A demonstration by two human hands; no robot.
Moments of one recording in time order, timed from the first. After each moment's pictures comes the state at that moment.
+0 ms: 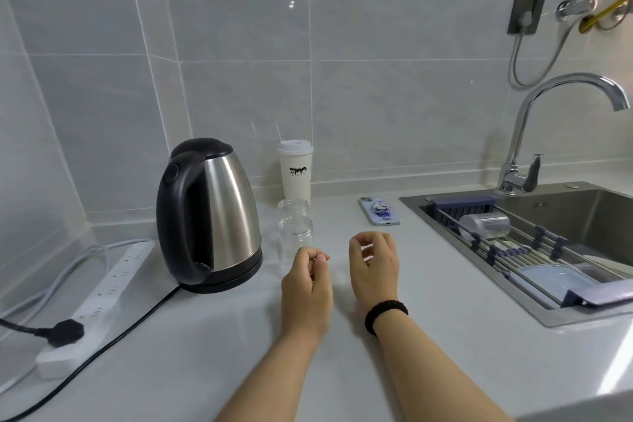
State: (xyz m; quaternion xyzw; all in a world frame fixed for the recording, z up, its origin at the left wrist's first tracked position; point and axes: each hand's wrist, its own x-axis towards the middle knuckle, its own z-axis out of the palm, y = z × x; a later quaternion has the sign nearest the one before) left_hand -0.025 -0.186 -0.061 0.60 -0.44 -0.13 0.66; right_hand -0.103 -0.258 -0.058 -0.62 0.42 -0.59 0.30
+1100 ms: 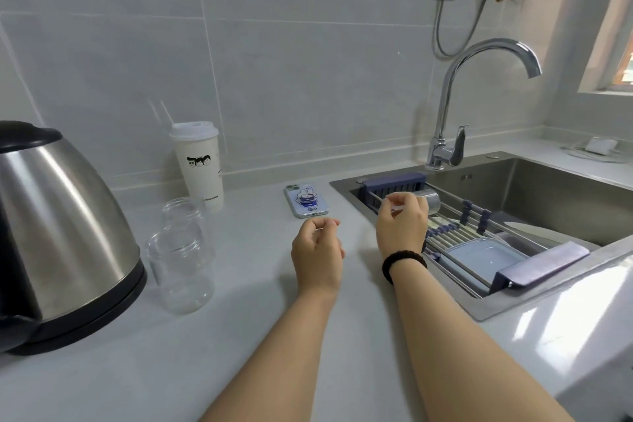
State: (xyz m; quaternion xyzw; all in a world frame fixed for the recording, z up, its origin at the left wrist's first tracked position) left_hand -0.135 -0.317 -0.055 0.53 -0.38 -0.31 0.69; right_hand -0.237 -0.398 -0.061 -0.53 0.57 -0.61 0.14
